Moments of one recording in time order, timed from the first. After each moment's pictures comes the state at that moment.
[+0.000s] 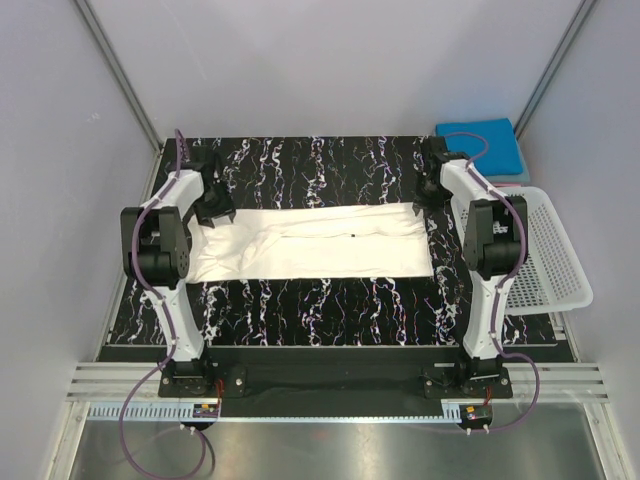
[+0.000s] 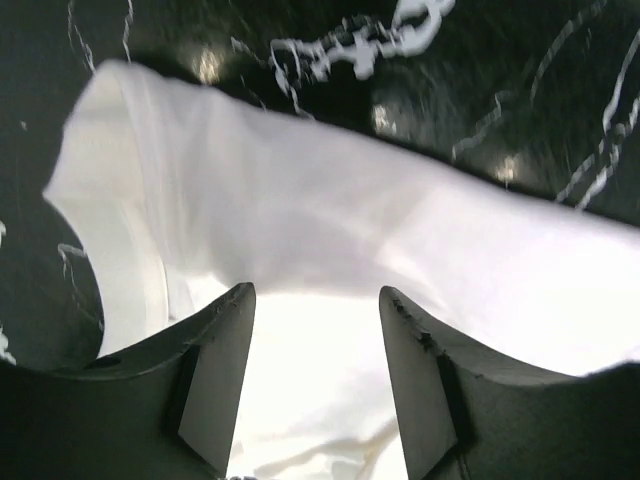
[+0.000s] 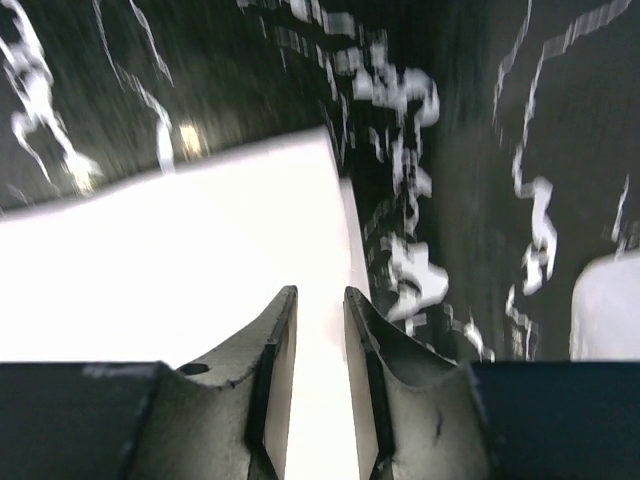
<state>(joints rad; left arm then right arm) 0.02 2.04 1.57 -0.76 -0.04 -0.34 0.12 2.17 1.75 -0.78 0.08 0.31</state>
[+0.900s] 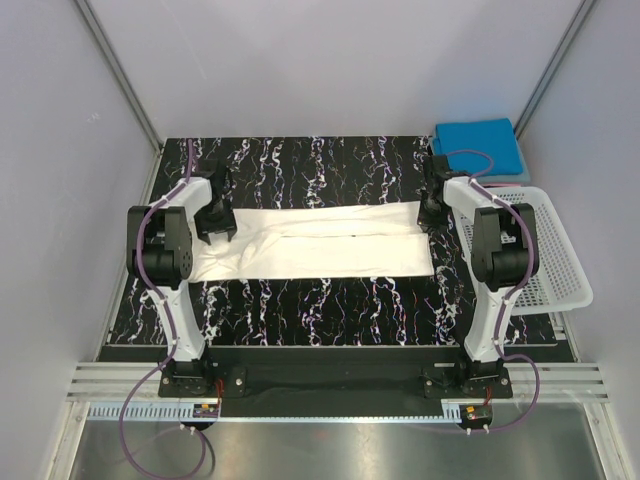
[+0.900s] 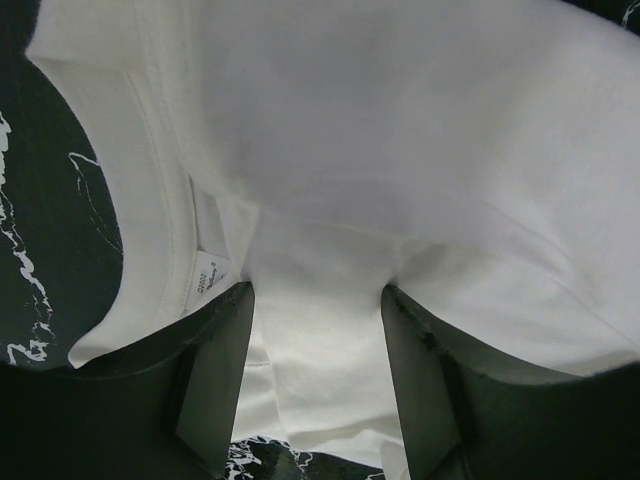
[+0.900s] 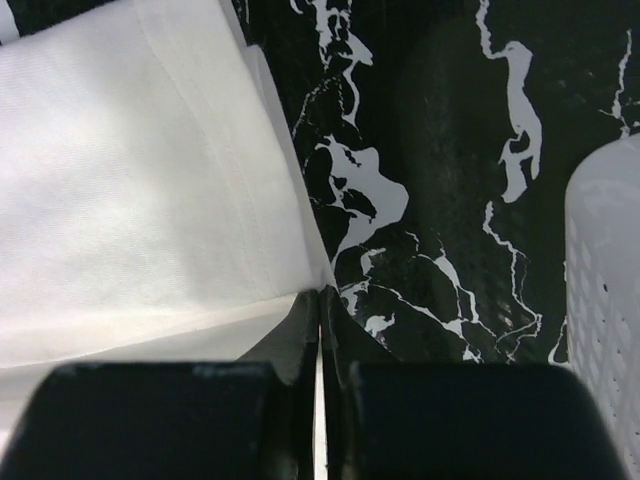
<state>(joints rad) -0.02 2.02 1.45 -0.82 -0.19 -0.32 0.12 2.02 1.46 -0.67 0.12 0.34</state>
